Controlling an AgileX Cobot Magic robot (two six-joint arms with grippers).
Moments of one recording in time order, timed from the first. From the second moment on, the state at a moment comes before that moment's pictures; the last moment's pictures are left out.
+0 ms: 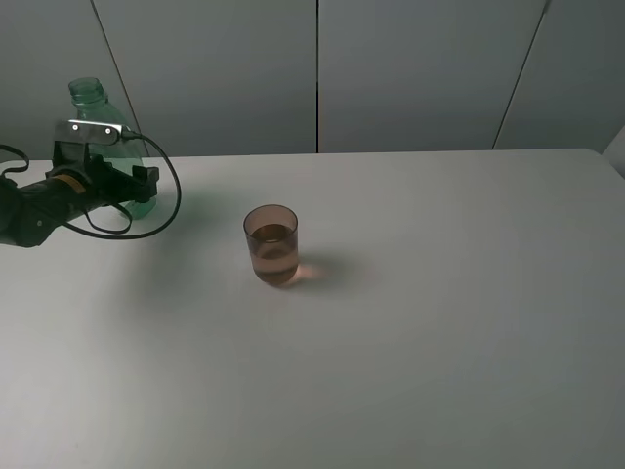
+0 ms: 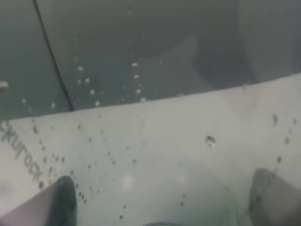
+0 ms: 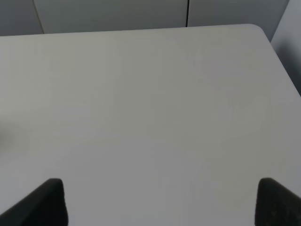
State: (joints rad) left arm -0.03 2.20 -0.91 0.16 -0.83 -0.05; right arm -0.02 0.00 -0.50 -0.04 1.10 0.04
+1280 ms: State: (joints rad) left arm -0.04 1.23 -0.79 0.03 0.48 -0.05; right arm -0.02 0.00 -0.50 -0.04 1.10 0.04
